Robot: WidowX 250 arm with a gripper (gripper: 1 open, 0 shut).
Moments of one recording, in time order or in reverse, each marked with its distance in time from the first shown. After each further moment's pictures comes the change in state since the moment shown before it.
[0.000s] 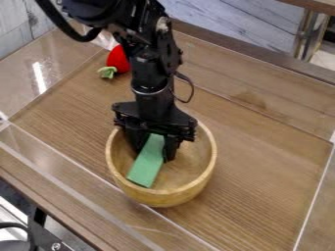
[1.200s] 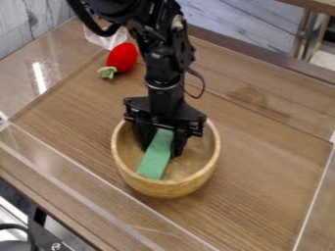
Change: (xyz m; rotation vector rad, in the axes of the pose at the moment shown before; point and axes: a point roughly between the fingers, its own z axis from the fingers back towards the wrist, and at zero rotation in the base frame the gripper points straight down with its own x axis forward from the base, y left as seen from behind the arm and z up) arm 0.022 -0.010 -0.011 -0.004 -0.036 0.006
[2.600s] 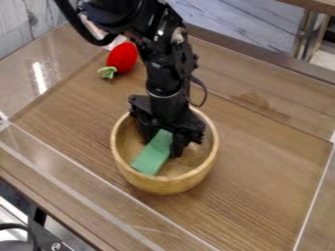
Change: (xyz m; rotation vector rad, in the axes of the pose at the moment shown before) arm -0.014 -0.013 -0.002 0.023 -0.029 -0.231
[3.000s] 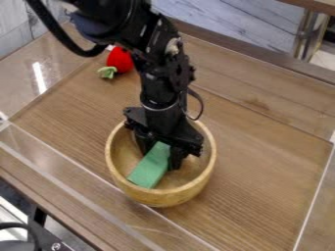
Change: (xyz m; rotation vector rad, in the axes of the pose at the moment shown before) arm -0.020 -0.001 0.010 0.022 0.034 0.022
